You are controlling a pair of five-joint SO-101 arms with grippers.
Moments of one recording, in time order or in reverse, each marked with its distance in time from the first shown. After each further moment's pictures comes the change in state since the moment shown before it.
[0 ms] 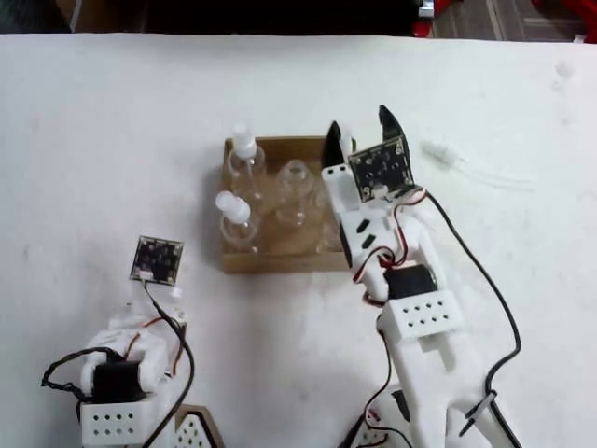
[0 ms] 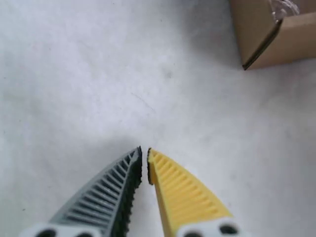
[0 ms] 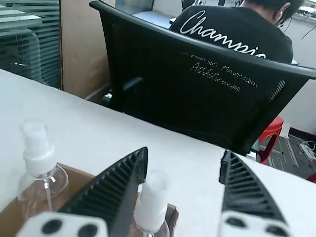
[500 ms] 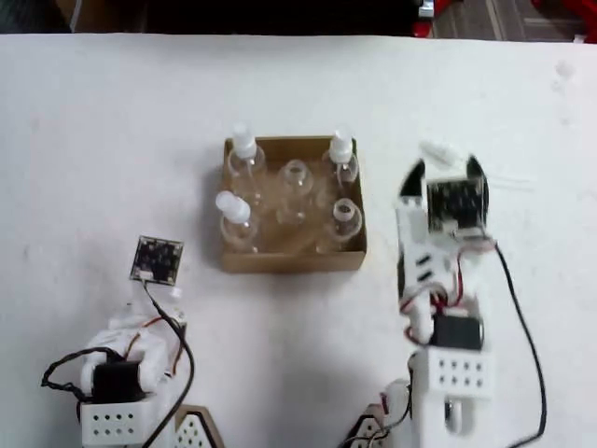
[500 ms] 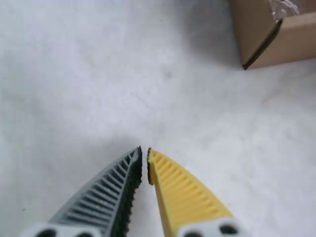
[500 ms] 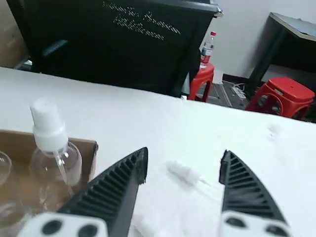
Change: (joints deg) left arm 0.0 0.0 0.0 0.0 0.0; right arm 18.4 -28.9 17.0 17.1 0.0
